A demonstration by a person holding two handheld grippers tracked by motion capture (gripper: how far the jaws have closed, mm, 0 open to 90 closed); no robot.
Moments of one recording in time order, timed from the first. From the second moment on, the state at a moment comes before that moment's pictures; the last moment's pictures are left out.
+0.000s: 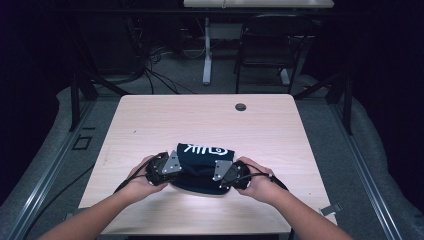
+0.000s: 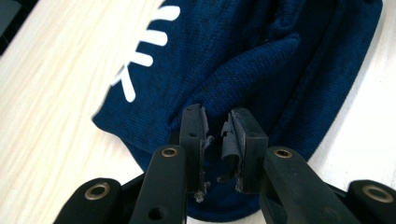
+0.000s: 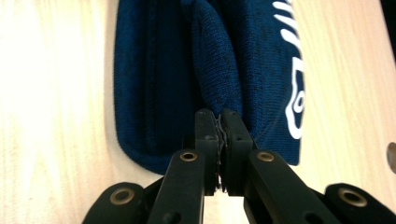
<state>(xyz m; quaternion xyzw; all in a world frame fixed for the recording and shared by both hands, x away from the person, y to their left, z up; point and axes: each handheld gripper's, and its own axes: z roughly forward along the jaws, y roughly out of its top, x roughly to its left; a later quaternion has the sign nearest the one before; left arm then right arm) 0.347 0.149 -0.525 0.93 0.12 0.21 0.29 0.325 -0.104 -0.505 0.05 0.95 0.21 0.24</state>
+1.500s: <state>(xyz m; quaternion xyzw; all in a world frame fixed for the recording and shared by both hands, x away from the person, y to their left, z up) 0.349 0.168 -0.558 0.92 0.20 0.16 0.30 0.303 -0.107 -0.554 0.15 0.94 0.27 0.17</state>
